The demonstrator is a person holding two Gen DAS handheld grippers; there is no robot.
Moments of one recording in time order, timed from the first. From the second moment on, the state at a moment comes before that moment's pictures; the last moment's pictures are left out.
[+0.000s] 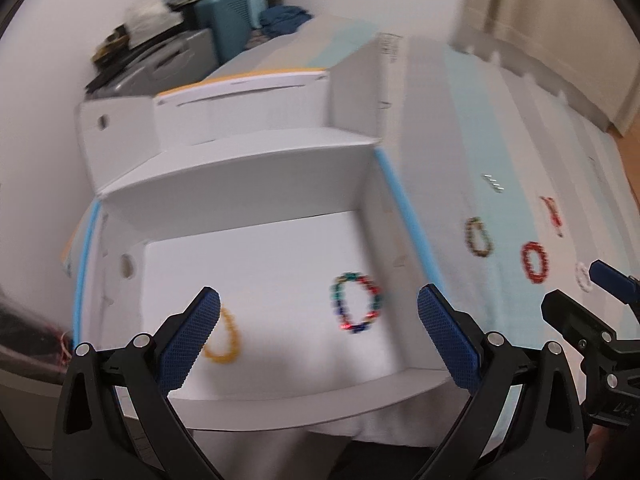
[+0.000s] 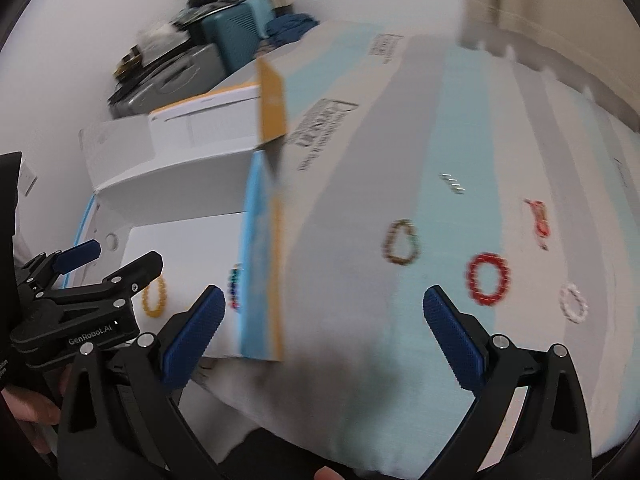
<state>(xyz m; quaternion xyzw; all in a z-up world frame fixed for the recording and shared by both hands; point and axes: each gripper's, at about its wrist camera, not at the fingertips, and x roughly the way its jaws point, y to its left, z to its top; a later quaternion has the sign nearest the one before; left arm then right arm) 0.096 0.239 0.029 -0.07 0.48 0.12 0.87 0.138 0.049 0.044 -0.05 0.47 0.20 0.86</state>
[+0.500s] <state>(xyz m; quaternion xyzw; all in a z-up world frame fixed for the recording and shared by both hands) 0.161 0.111 0.023 -0.02 0.48 0.04 0.87 0.167 -0.117 0.057 0.00 0.46 0.10 0.88</state>
